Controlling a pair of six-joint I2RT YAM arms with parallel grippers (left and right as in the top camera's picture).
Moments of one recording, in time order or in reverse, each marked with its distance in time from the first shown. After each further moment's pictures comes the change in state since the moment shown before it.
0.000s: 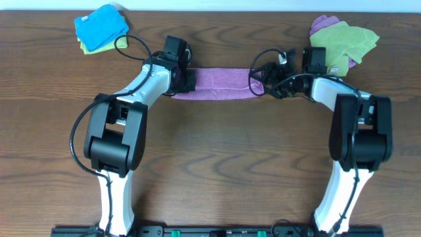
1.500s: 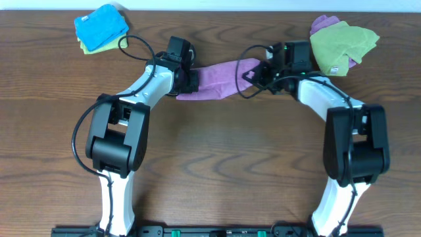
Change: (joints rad) left arm -0.016 0.000 0.000 0.009 0.010 -0.007; right arm 0.163 -0.160 -0.024 0.013 0.236 0.024
